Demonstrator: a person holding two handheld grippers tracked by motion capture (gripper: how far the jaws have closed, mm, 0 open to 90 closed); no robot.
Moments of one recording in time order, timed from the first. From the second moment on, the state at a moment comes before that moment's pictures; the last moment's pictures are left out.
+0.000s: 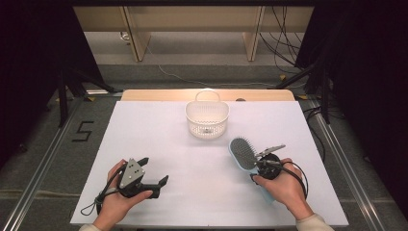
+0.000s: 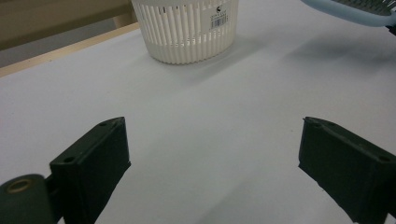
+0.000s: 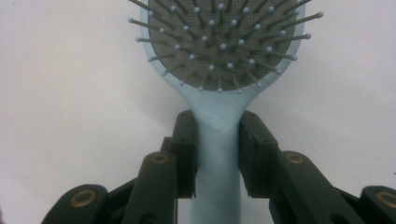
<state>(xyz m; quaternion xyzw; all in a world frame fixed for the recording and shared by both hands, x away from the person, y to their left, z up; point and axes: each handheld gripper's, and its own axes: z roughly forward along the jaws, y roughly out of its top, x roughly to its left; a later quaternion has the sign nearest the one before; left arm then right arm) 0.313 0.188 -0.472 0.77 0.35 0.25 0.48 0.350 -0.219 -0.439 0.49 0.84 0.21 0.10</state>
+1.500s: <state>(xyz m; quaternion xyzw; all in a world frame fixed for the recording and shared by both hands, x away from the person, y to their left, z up) 0.313 0.188 -0.472 0.77 0.35 0.25 0.48 0.352 -0.228 -0.438 0.49 0.82 0.27 0.14</state>
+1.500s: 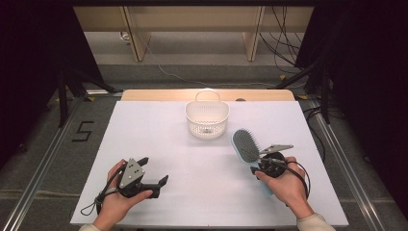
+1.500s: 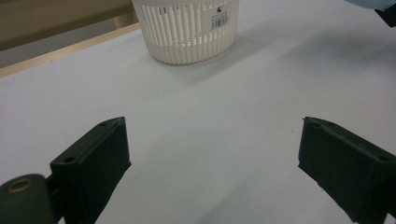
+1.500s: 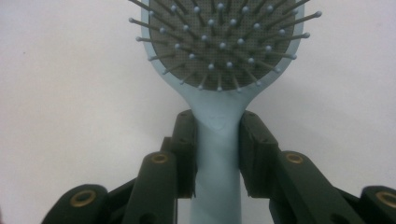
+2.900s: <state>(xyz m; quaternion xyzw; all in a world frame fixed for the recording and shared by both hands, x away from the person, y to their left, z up) 0.313 0.189 -0.472 0.76 0.35 0.25 0.48 0.354 -0.235 -0.430 0.48 0.79 0.33 0.18</state>
